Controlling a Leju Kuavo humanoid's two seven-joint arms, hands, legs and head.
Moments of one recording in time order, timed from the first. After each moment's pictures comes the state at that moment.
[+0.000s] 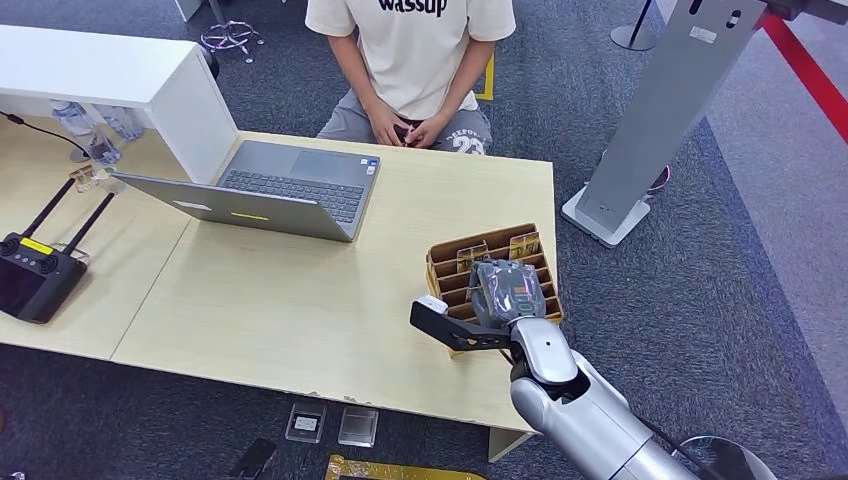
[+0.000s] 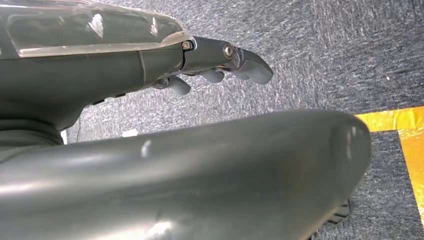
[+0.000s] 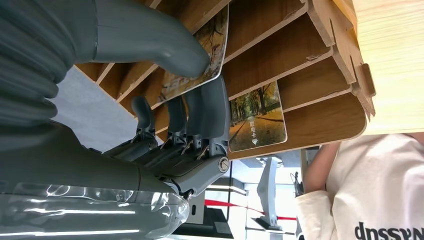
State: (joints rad) left arm -0.16 0.08 -1.21 -0.21 1.16 0.22 0.09; right arm -0.63 -0.03 0.98 -1.06 0.87 -0.15 0.41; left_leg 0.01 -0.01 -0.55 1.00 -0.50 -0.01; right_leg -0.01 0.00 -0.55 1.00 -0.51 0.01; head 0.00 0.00
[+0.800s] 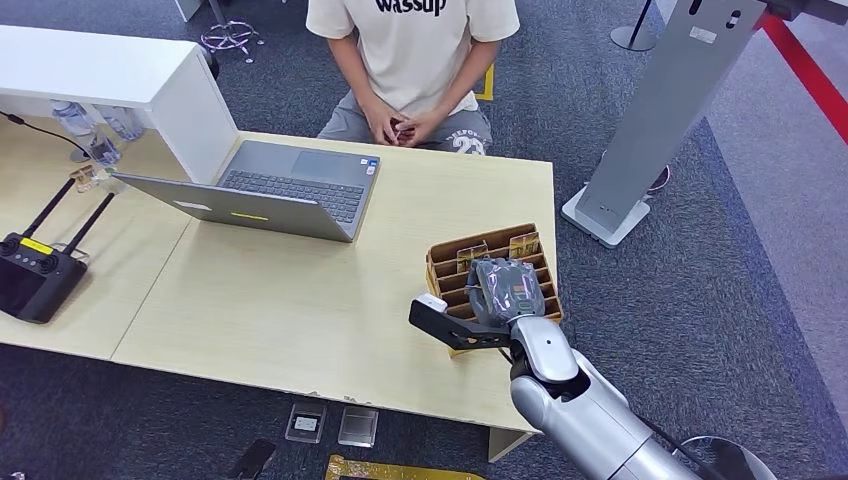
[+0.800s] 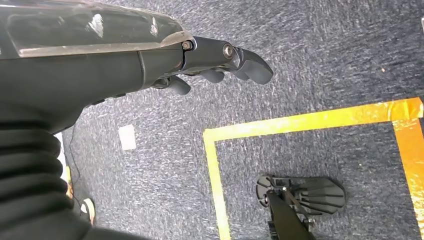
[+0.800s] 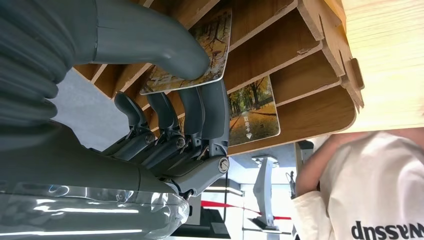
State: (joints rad) left arm -0.16 0.09 -1.19 -0.21 1.18 0.19 0.07; right arm -0.64 -0.05 0.97 -1.10 0.82 -0.14 0.38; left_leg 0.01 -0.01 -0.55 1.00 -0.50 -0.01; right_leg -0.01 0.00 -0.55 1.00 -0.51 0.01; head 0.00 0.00
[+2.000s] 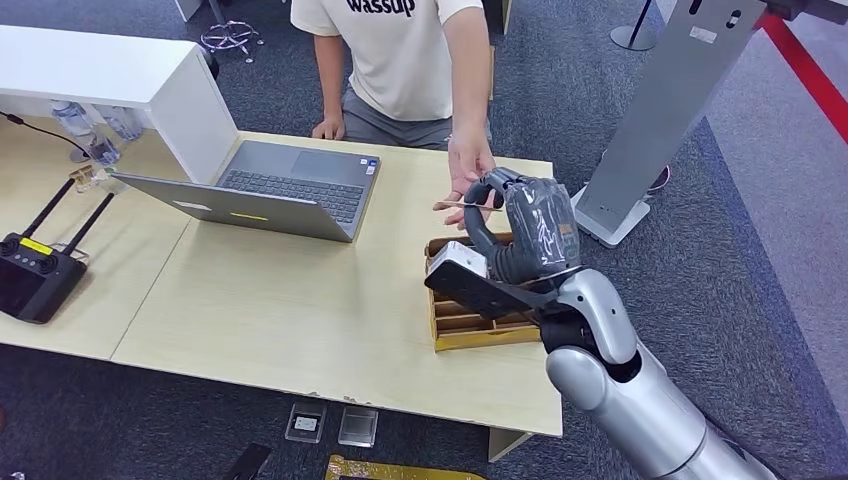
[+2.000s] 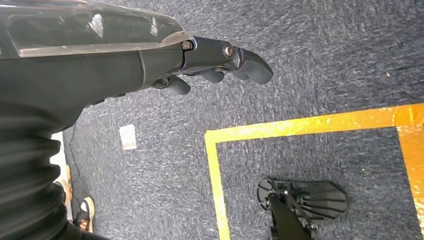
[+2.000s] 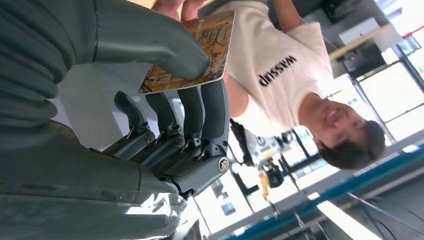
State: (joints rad) left arm -0.18 0.07 -1.23 -0.20 1.18 0.18 0.07; right arm -0.70 -0.04 0.93 -1.25 0.81 -0.45 0.10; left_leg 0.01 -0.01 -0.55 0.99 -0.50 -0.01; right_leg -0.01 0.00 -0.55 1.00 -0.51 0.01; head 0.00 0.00
